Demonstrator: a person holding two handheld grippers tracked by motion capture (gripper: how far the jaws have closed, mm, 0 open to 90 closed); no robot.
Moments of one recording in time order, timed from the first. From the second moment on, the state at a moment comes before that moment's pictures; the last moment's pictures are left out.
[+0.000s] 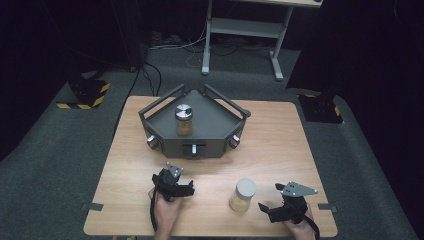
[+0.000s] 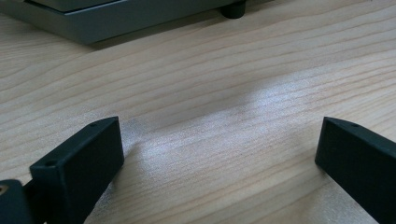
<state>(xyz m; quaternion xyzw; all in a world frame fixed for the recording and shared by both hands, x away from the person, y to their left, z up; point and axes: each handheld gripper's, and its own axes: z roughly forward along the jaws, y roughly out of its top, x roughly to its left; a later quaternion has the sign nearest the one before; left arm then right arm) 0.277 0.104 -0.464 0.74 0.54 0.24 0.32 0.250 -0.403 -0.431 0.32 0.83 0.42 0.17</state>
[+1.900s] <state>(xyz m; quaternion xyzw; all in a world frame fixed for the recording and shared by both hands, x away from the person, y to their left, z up) 0.277 0.104 -0.464 0.74 0.54 0.24 0.32 0.270 -0.339 -0.425 0.26 0.84 0.46 0.15</state>
